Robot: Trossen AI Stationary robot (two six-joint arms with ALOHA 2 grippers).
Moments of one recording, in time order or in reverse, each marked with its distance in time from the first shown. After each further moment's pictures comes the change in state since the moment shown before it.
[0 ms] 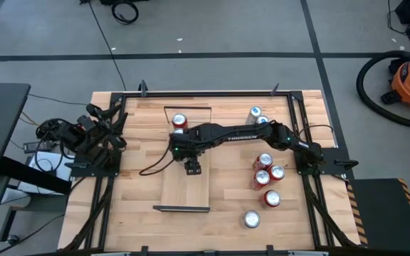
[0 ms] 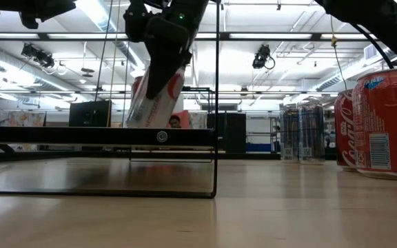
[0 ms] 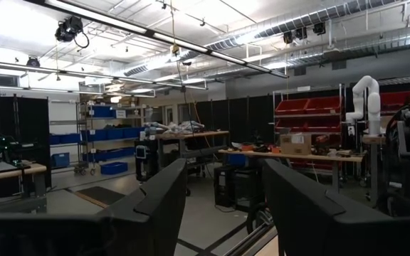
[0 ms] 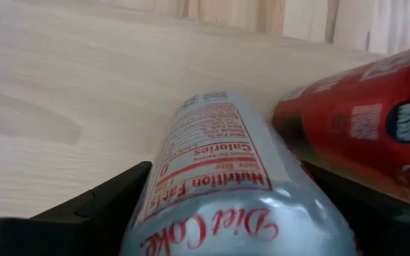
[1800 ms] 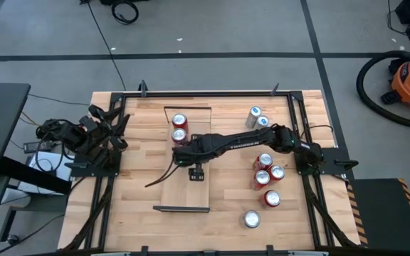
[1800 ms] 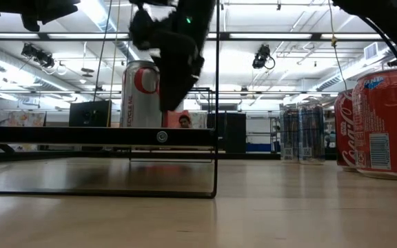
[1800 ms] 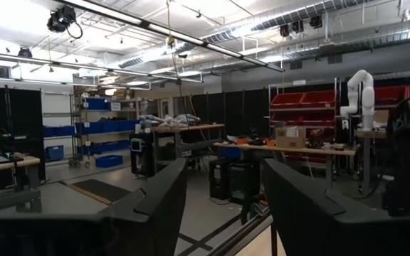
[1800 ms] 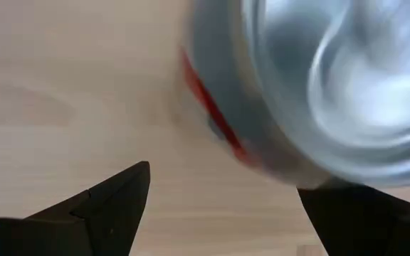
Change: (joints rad) left arm 0.000 0.000 0.000 -0.063 -0.003 -0.069; right arm 0.061 -0.042 -0.153 0.002 0.149 0.186
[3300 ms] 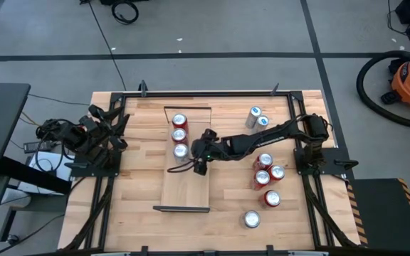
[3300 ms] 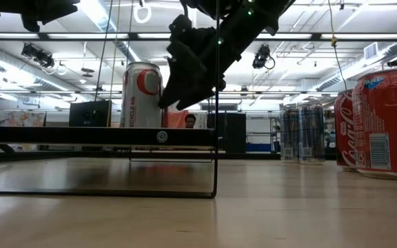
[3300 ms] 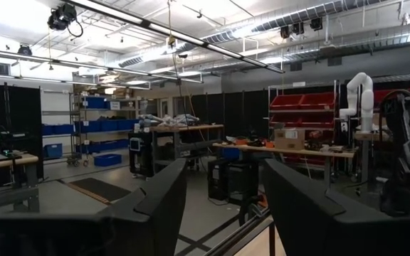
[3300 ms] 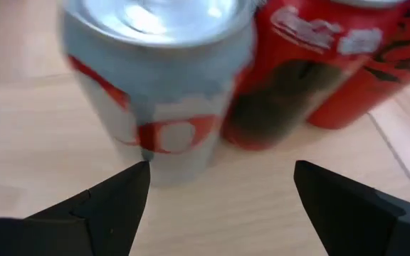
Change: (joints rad) left arm 0.000 0.000 0.000 0.003 -0.001 -0.009; right arm -0.018 -0.388 -0.820 0.945 0.160 0.083
